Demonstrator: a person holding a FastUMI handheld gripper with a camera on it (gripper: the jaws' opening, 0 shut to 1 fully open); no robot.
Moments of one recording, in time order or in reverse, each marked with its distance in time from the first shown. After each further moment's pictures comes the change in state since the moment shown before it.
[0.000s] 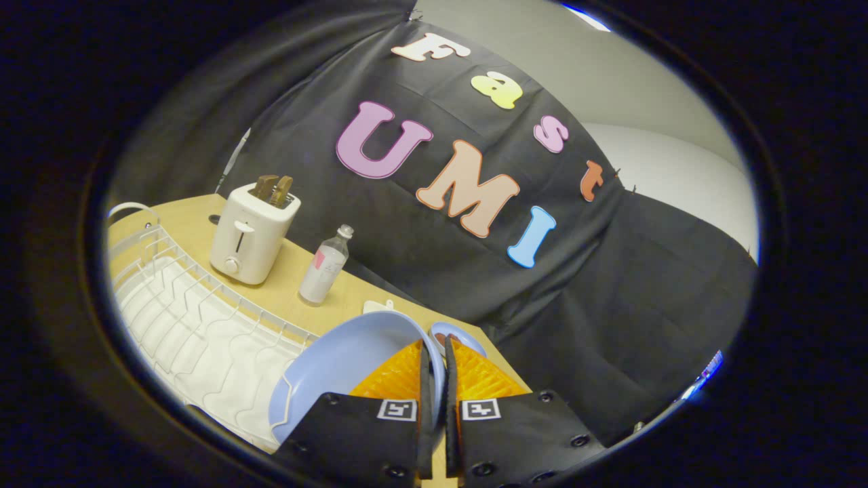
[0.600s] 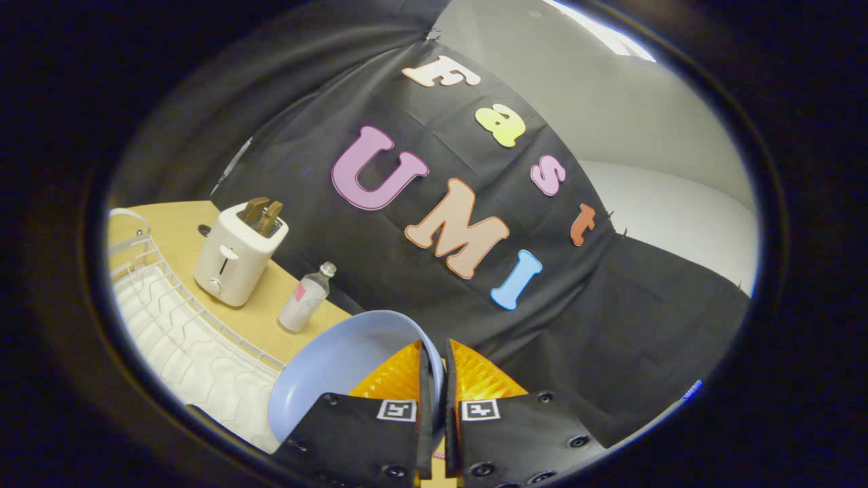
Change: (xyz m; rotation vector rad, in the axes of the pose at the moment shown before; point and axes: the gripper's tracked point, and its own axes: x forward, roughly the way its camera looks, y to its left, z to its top) arm 0.013 -0.029 0.063 -0.064 -0.130 -0.043
